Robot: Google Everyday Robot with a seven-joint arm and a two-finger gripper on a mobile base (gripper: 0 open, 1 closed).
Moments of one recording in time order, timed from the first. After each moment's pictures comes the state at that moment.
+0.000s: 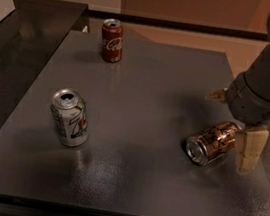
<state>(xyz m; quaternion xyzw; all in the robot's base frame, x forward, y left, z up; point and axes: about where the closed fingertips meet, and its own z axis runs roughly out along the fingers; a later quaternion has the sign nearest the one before) 0.452 -0.202 0.866 -0.79 0.61 -0.01 0.06</state>
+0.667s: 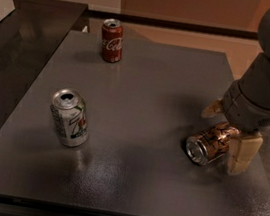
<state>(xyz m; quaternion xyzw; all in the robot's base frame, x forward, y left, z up) 0.439 -0.198 0.854 -0.80 0.60 0.00 0.04</state>
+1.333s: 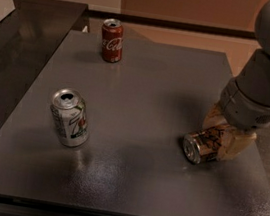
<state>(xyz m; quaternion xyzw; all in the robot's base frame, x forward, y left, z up) 0.436 -0.193 0.859 -0.80 0.60 0.01 0.04</state>
